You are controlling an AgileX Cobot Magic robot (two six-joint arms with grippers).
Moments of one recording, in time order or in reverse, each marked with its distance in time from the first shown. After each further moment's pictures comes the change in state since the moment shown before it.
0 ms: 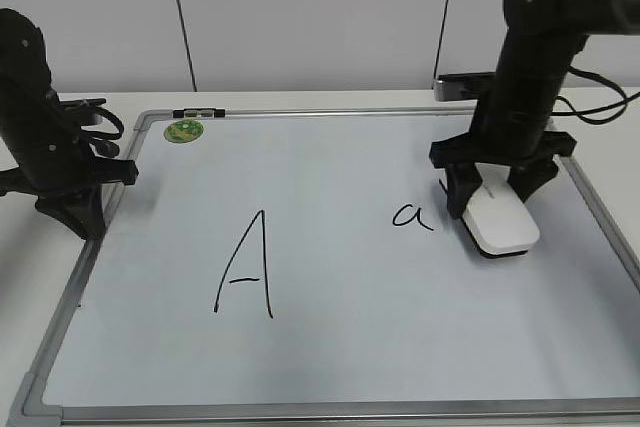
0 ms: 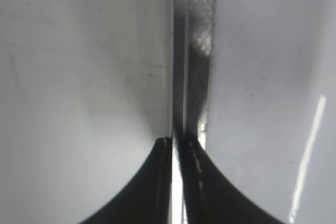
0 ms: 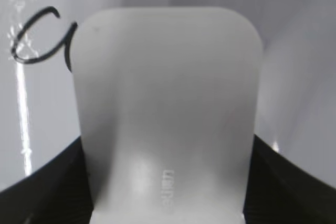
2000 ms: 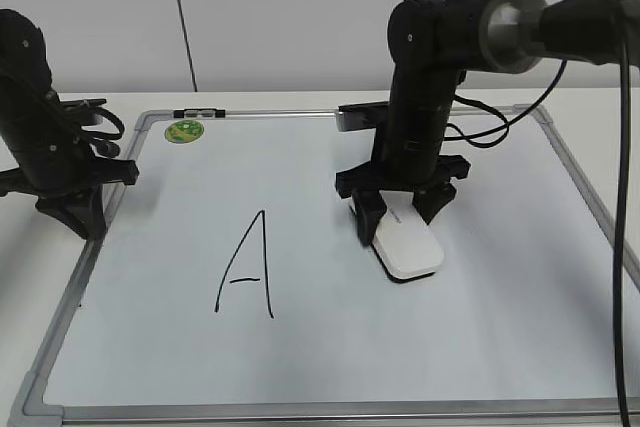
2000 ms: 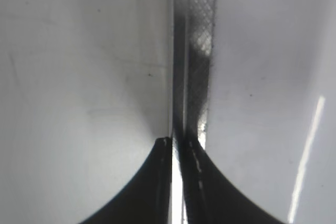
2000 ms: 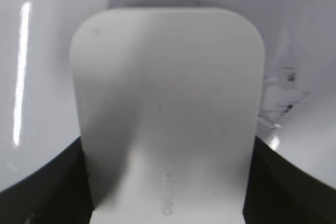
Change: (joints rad) left arm 0.000 0.000 -0.001 -0.004 -0.002 0.000; right arm 0.190 0.179 -0.182 0.036 0.024 0.020
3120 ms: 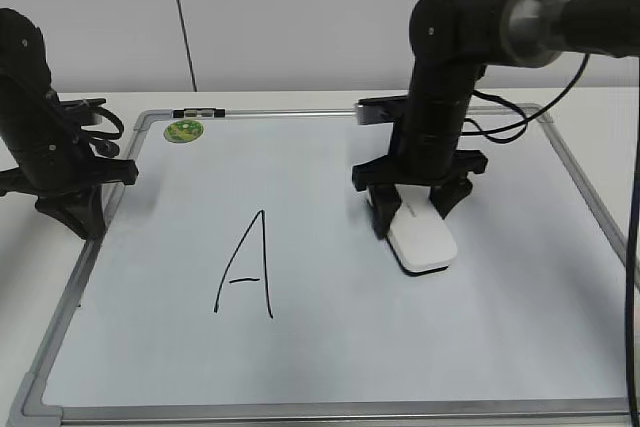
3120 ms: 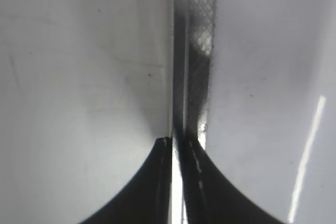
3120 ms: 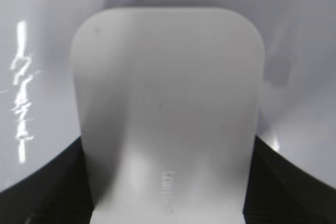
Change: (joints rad) left arm 0.000 0.000 0.000 -0.005 0.002 0.000; right arm -0.041 -0.014 0.008 0.005 -0.008 0.016
